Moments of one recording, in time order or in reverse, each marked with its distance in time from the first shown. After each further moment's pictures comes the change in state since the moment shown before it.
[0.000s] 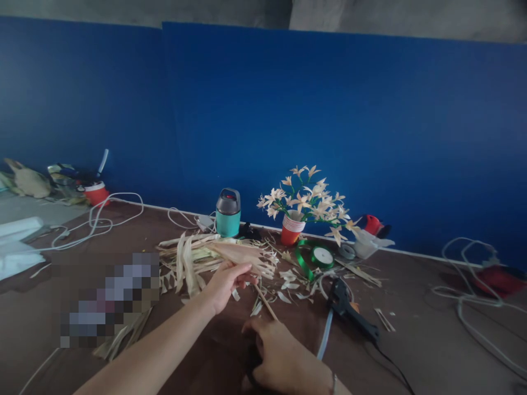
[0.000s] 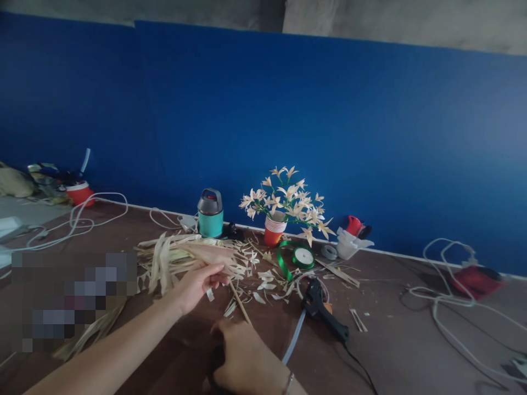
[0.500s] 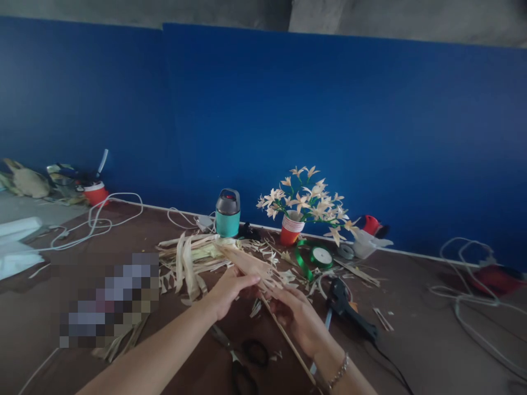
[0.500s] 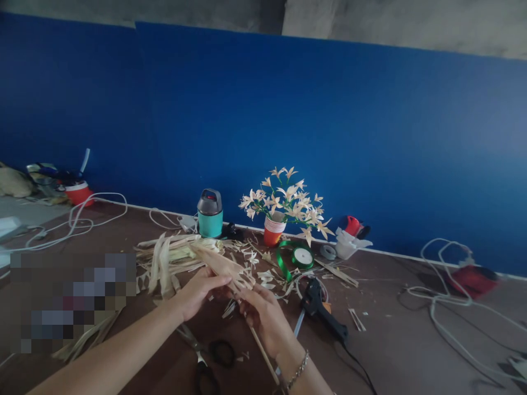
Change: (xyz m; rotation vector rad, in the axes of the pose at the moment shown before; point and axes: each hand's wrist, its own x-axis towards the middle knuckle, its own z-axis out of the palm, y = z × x) left_hand -0.010 -0.002 0.012 0.086 -0.145 -0.033; right_hand 0.022 0.023 -0.025 1.284 0.301 0.084
